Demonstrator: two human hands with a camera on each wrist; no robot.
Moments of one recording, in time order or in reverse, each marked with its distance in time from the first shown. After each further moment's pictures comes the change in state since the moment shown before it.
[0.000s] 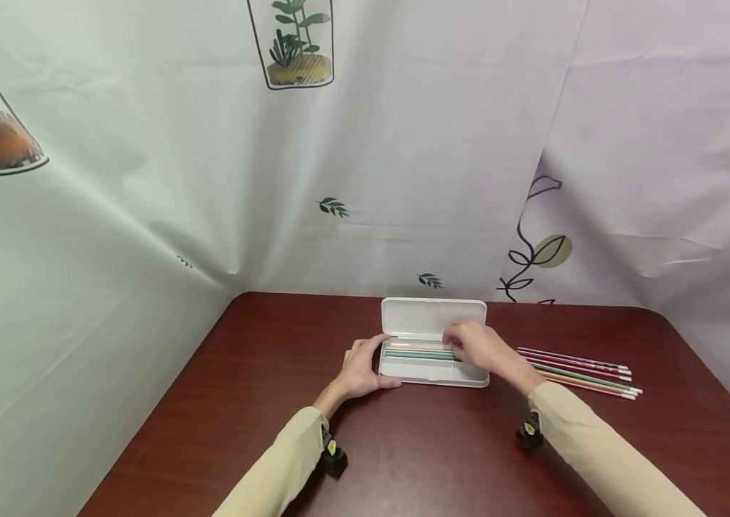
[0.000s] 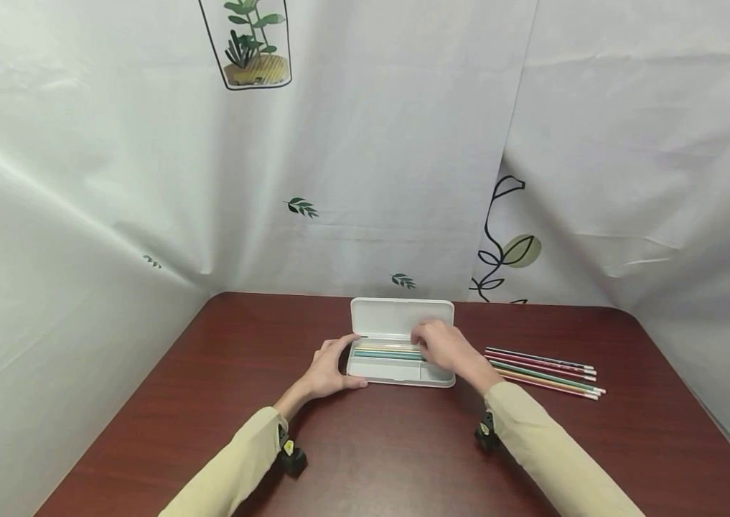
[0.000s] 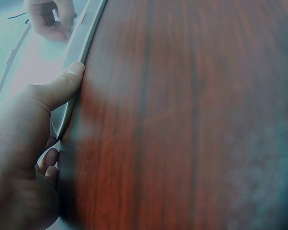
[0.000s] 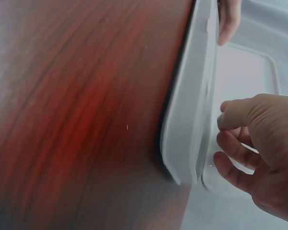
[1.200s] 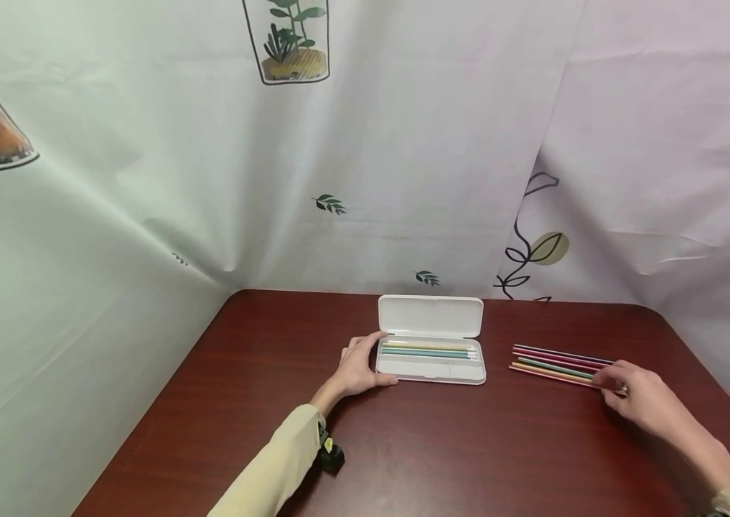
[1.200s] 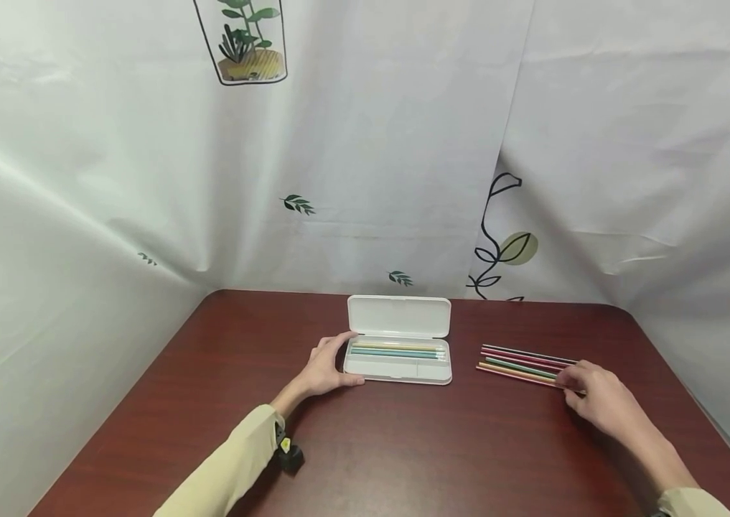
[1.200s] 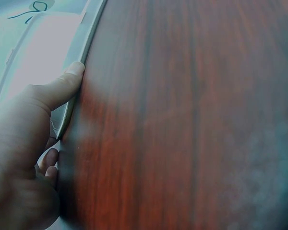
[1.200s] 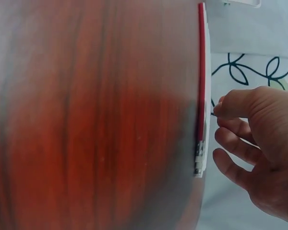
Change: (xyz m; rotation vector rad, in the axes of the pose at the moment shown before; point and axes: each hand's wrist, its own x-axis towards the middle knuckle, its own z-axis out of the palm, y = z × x) left_hand 0.000 0.000 0.000 -0.005 -0.011 -0.001; right_hand -0.207 0.083 -0.069 -0.114 0.216 0.225
